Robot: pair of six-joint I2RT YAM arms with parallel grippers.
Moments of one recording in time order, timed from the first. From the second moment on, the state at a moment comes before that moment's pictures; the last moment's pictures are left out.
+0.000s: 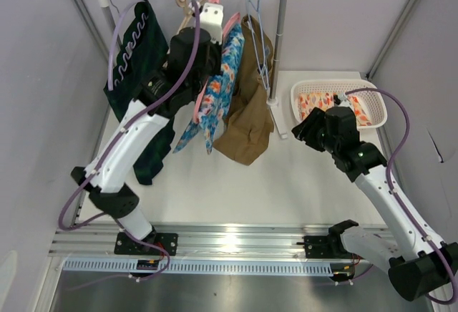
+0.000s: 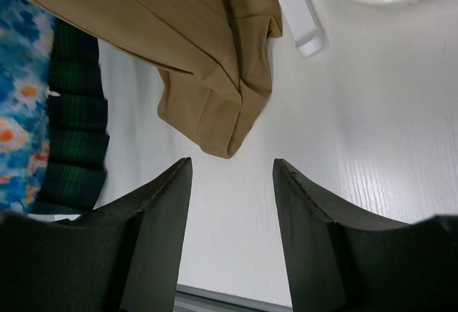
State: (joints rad) left arm -0.75 1.63 2.14 -0.74 -0.52 -0.06; right arm 0.39 0.99 1.01 -0.57 0.09 0.75
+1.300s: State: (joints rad) left arm -0.64 1.95 2.28 -0.23 -0.56 0.20; right arm 0.35 1.09 1.09 -0.41 -0.08 0.63
